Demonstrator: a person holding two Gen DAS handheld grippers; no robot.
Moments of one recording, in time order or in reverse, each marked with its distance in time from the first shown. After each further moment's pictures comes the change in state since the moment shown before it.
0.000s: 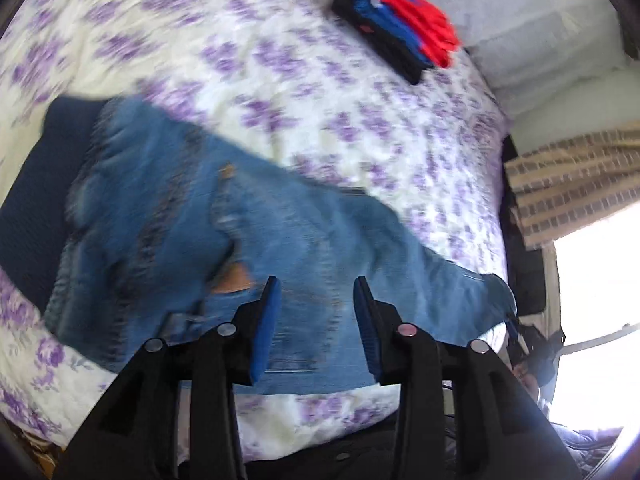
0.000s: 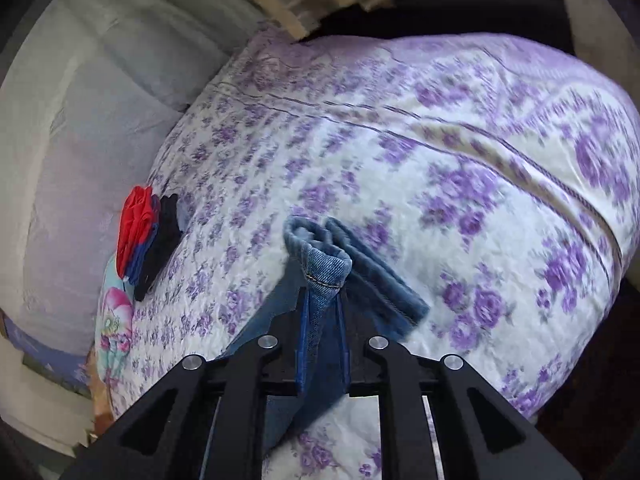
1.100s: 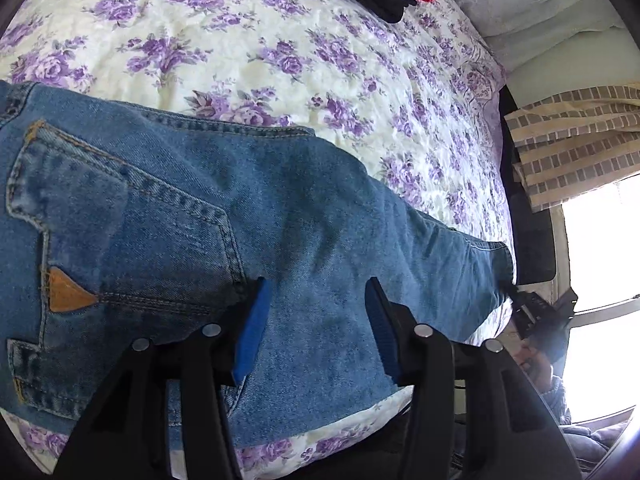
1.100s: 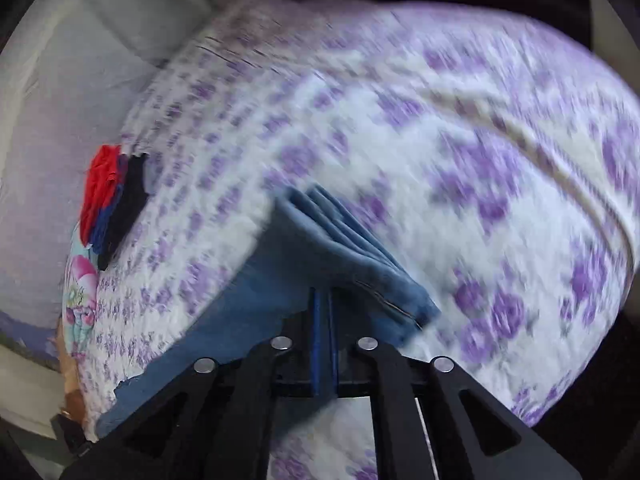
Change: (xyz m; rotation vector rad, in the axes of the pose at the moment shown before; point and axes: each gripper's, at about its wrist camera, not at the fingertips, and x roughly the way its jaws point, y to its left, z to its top) left arm 0.077 -0.042 -0.007 0.062 0.120 0.024; right arm 0.032 0.016 0.016 -0.134 0.082 0.021
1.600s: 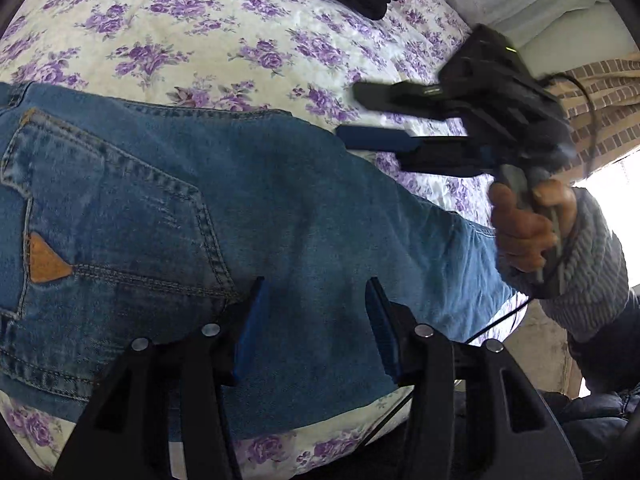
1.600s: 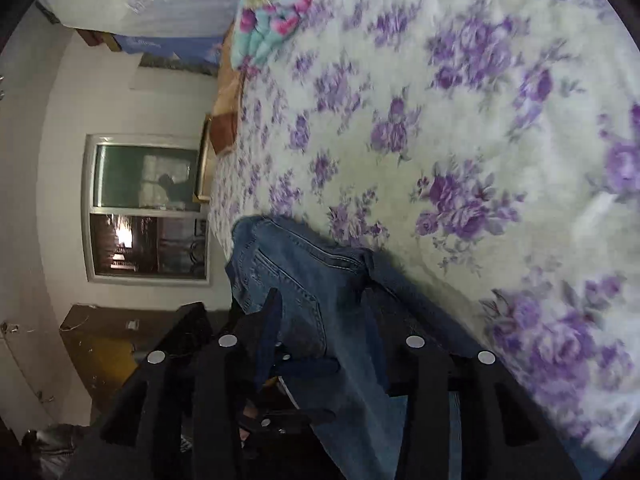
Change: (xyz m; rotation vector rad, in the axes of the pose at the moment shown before) left arm 0.007 -0.011 -0.022 0.052 -0.043 0.037; right arm 0.256 0.269 -0.083 -0.375 1.123 0.592
